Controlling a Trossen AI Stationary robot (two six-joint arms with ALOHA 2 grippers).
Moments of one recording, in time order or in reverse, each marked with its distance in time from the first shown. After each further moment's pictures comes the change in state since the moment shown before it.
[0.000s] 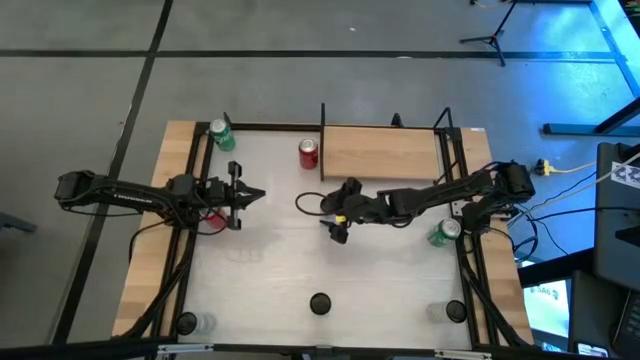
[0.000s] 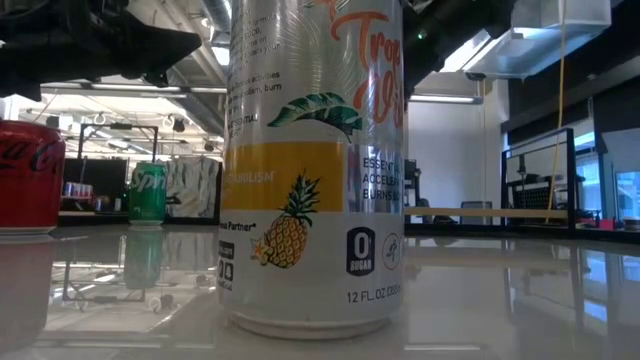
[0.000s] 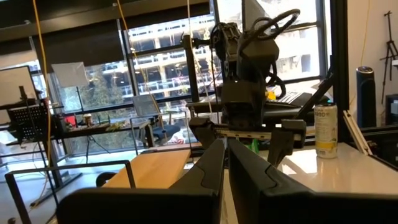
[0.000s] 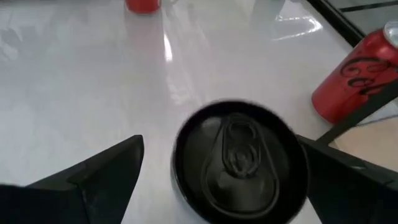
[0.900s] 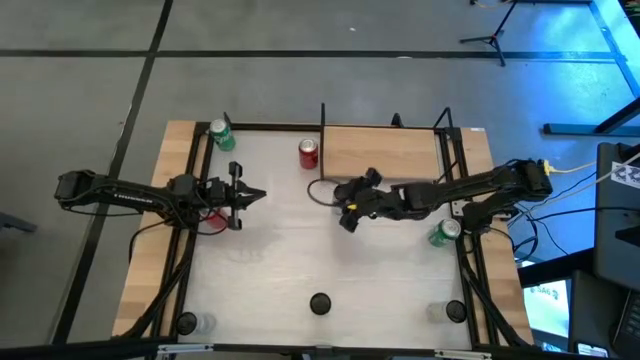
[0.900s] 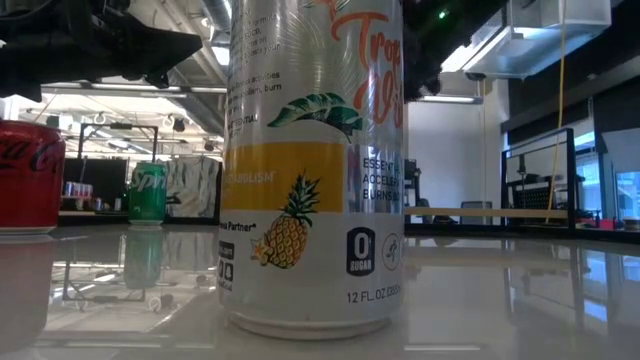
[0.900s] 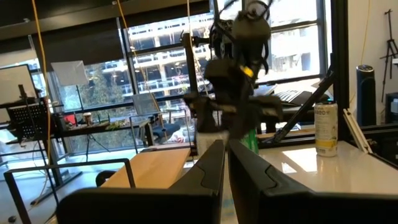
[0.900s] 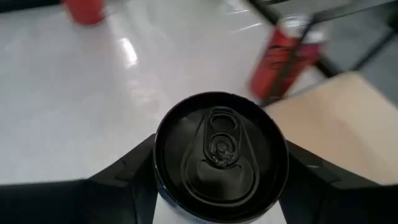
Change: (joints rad) left arm 0.000 0.015 0.000 0.009 -0.004 -0.002; right arm 0.002 -0.165 -0.001 -0.203 0.189 0.140
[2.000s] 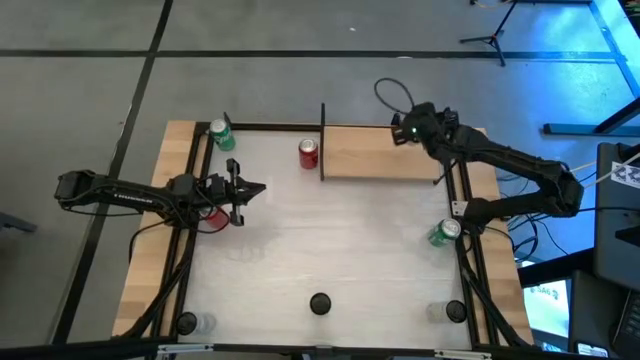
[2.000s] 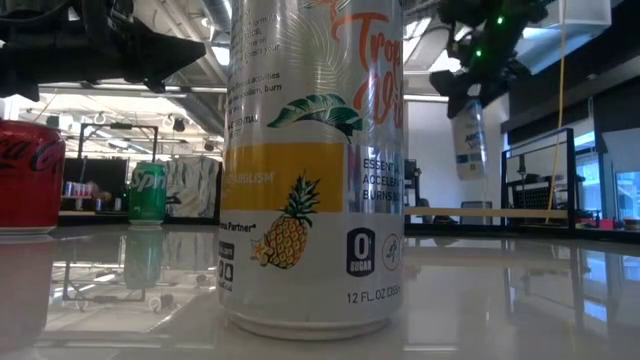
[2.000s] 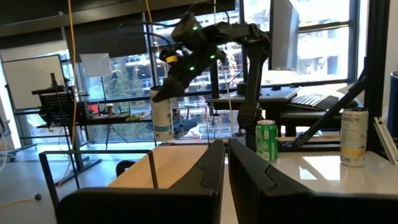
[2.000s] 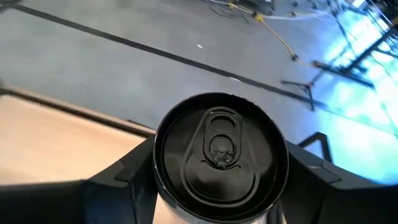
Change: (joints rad) left arm 0.000 0.000 0.000 0.006 -0.101 -0.034; right arm -0.645 -0.298 -0.015 -0.399 0.267 0.072
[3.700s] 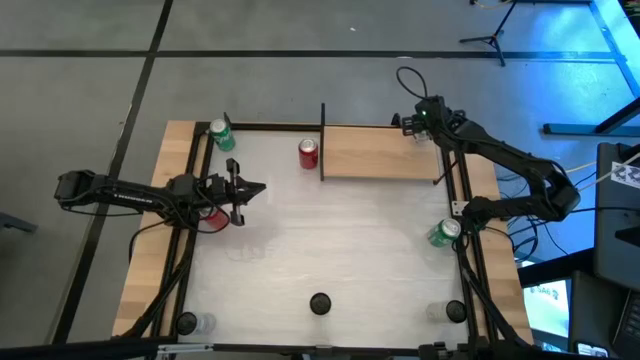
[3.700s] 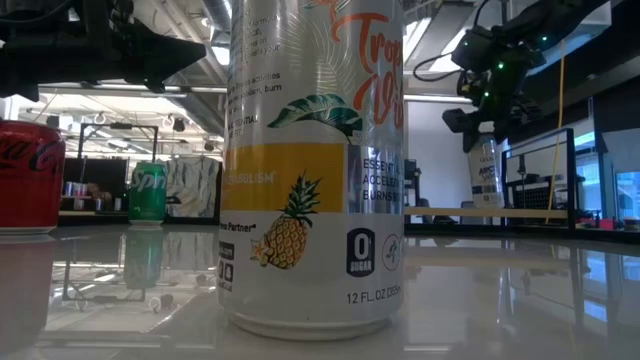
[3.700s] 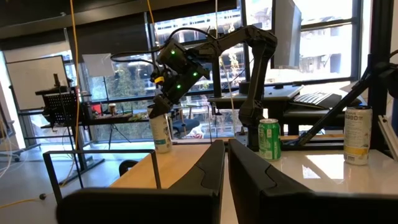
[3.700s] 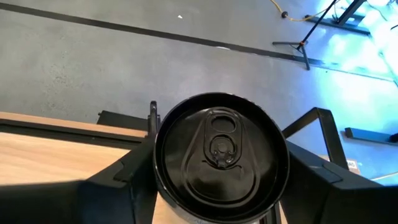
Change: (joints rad) left arm 0.000 0.000 0.000 -0.003 -0.008 0.011; right arm -0.307 0.035 -0.153 0.228 -0.202 -0.076
